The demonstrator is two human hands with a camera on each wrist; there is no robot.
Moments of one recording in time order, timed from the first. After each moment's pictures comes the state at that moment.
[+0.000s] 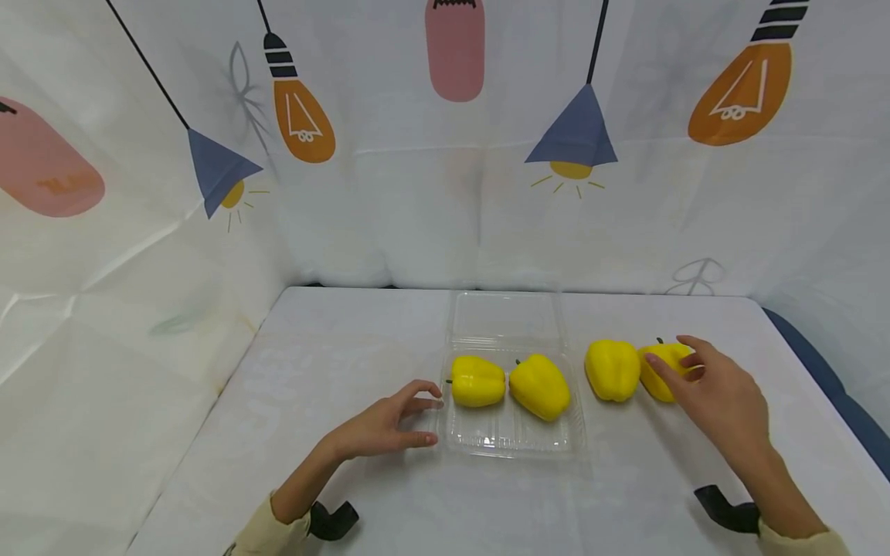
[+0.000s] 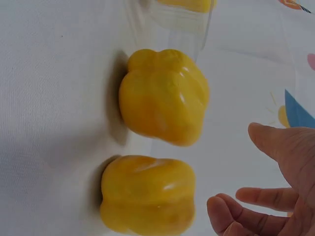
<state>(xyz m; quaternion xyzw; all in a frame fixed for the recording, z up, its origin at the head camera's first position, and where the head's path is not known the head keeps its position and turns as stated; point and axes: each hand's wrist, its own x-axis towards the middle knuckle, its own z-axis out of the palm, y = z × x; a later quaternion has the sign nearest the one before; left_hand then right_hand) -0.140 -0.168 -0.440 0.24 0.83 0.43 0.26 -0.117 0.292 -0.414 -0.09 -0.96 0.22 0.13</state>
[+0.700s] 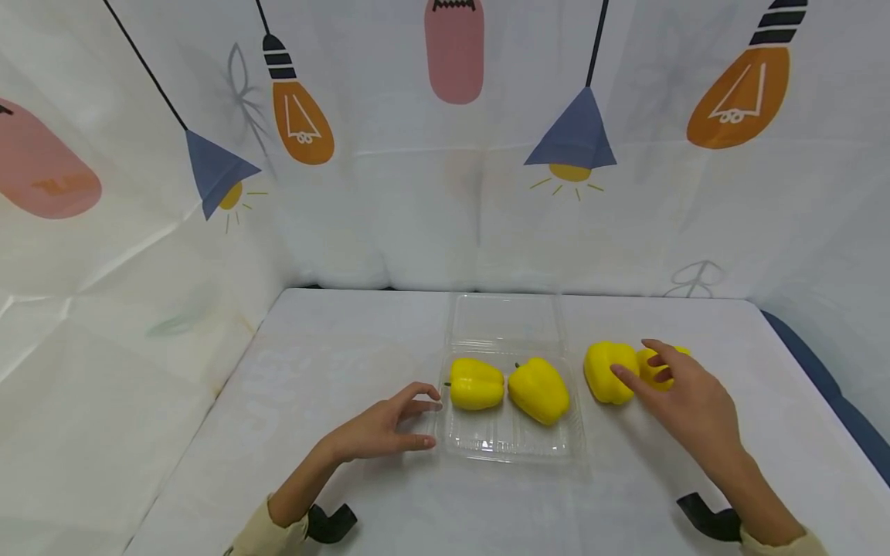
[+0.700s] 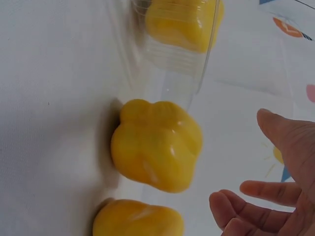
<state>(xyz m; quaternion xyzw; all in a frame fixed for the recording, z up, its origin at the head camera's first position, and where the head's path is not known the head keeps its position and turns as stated) -0.141 -0.169 -0.439 0.24 0.82 0.44 0.27 -0.115 0.262 -0.409 -0.03 -0.96 0.23 0.13</state>
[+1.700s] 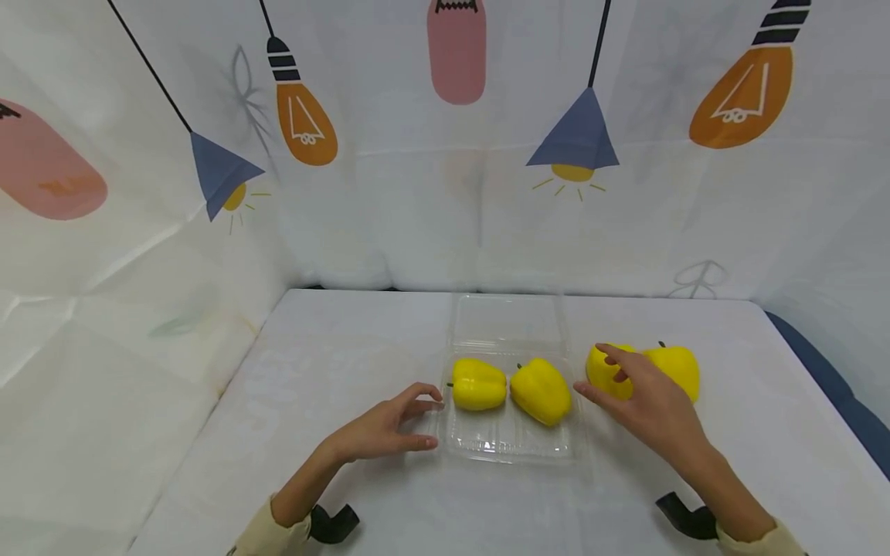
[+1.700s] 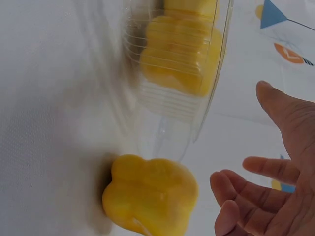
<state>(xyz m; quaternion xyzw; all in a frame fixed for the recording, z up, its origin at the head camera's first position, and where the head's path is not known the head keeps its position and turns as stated) -0.142 -0.169 -0.441 0.25 0.82 0.44 0.26 -0.119 0.229 -0.416 0.06 -0.96 0.24 0.10</state>
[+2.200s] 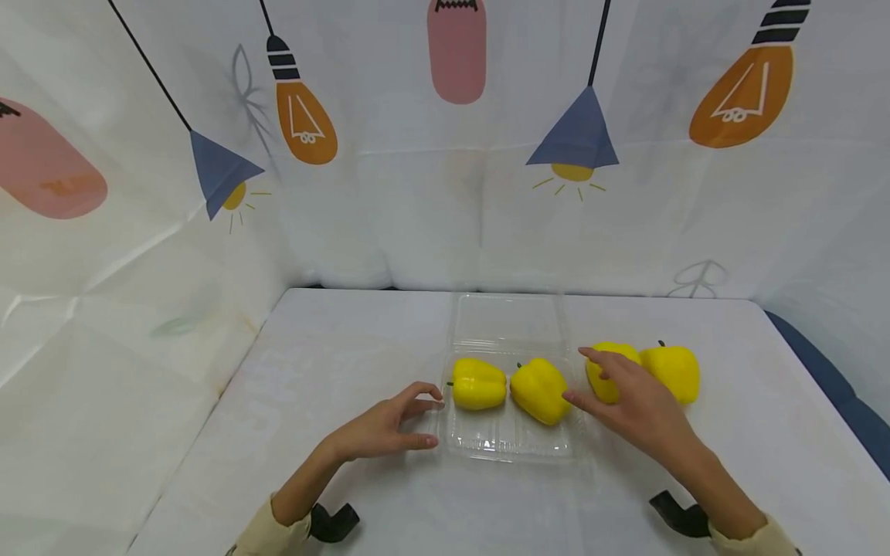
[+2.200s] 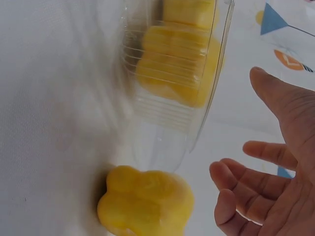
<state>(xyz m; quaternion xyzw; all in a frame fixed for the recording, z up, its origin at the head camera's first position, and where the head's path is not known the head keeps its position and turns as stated) -0.142 -0.169 -0.444 0.25 0.82 0.44 0.26 -0.119 0.222 -0.421 0.12 -0.96 0.24 0.09</state>
